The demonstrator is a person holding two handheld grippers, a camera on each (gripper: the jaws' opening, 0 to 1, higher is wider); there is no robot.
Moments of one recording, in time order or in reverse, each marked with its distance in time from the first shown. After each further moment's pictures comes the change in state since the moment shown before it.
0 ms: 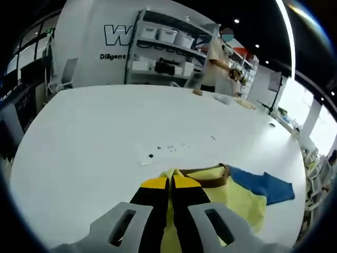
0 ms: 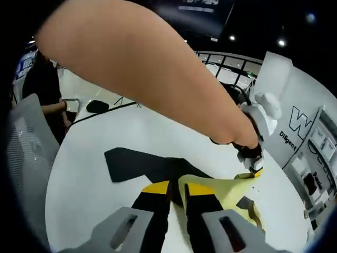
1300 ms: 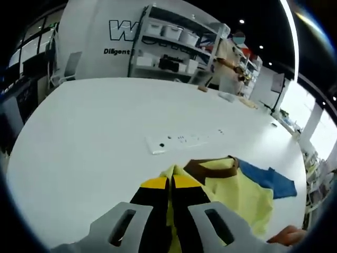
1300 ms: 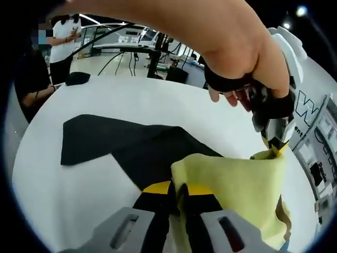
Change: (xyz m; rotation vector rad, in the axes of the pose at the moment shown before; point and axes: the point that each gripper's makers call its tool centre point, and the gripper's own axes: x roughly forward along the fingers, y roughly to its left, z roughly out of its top) left arm 0.000 0.025 -0.019 -0.032 0.018 0.009; right arm 0.089 -0.011 -0.068 0.050 0.131 0.022
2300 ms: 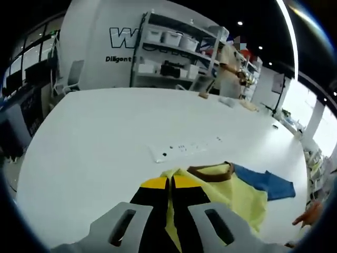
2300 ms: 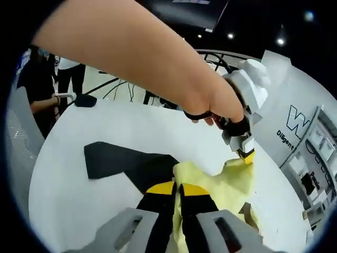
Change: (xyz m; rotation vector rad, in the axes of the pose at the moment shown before) left arm -0.039 -0.004 0.026 0.032 -0.044 0.032; right arm -0.087 -0.015 0.049 -0.032 -0.131 -0.060
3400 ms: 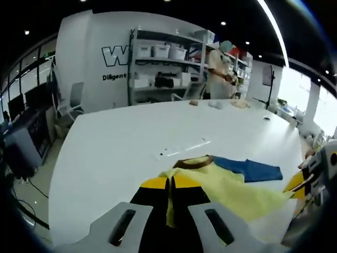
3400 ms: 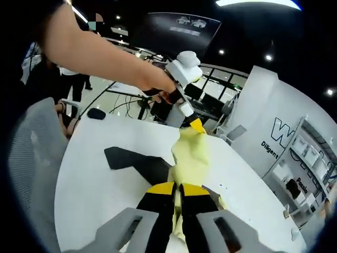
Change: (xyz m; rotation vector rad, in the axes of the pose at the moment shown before) left arm -0.137 -0.030 0.009 0.135 -0.059 0.020; right arm -0.144 -0.007 0.012 -0.032 -0.094 -0.097
